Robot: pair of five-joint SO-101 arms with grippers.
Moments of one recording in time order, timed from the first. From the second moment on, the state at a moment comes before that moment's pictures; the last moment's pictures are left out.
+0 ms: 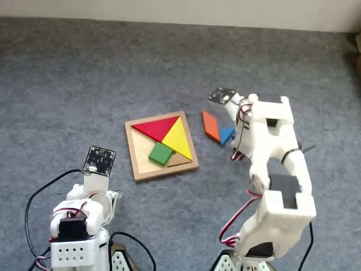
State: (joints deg) left arm -10.4 -101.9 96.0 75.1 -11.0; right arm -1.2 11.8 10.0 75.3 55.2
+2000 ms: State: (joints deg) left arm -10.4 -101.9 96.0 75.1 -11.0; right arm -49.0 14.2 10.8 62.5 13.1
